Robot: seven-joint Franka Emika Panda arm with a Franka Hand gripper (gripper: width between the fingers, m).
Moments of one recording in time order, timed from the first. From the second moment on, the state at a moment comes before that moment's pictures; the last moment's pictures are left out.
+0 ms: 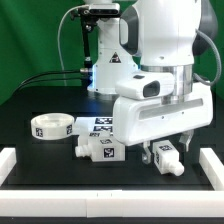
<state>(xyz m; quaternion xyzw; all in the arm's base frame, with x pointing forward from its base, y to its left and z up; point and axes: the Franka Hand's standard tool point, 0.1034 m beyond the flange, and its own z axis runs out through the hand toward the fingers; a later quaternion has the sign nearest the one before) 0.542 0.072 0.021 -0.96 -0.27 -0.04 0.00</state>
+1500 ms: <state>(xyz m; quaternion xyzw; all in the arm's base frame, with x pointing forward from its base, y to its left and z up) 0.492 0.093 0.034 -0.99 -0.13 -0.04 0.02</state>
